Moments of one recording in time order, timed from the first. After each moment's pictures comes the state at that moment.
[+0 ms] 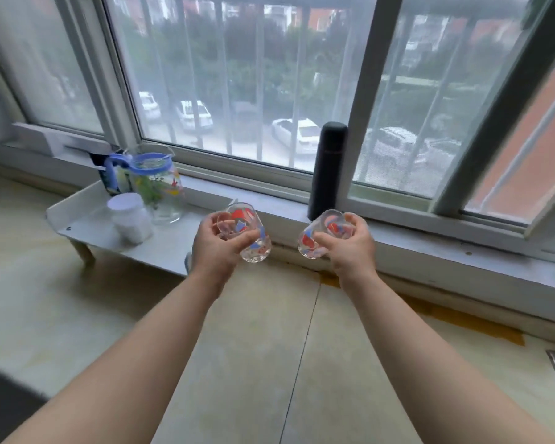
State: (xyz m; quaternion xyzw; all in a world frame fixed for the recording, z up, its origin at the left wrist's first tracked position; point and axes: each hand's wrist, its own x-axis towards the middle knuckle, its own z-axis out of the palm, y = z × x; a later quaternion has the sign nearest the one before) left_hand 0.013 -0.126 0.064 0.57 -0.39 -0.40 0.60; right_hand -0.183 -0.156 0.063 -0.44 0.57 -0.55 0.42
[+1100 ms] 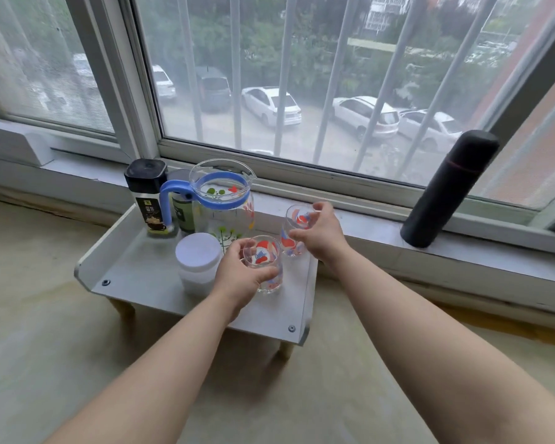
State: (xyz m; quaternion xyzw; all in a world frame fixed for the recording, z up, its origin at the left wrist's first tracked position) left_hand 0.241 -0.272 0.006 0.60 -0.46 -0.50 0.42; right_hand 0.083 -0.340 0.031 -0.54 0.65 -0.37 0.38
